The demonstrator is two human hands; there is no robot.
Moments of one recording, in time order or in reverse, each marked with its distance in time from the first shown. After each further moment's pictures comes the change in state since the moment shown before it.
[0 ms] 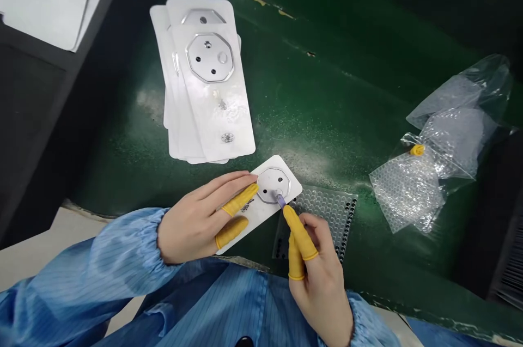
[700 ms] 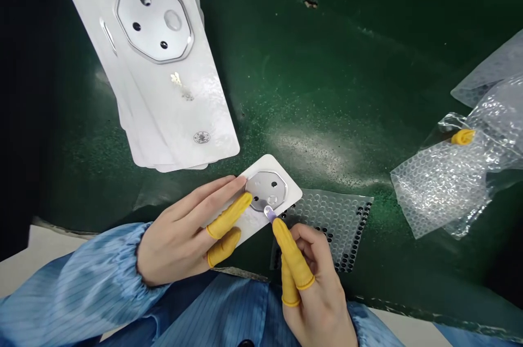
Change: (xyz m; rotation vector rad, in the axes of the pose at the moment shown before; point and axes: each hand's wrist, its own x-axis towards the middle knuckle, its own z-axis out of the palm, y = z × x) left_hand 0.004 0.004 0.005 0.024 0.004 -0.039; right_hand 0.004 -0.006 0.000 0.149 -0.056 0.035
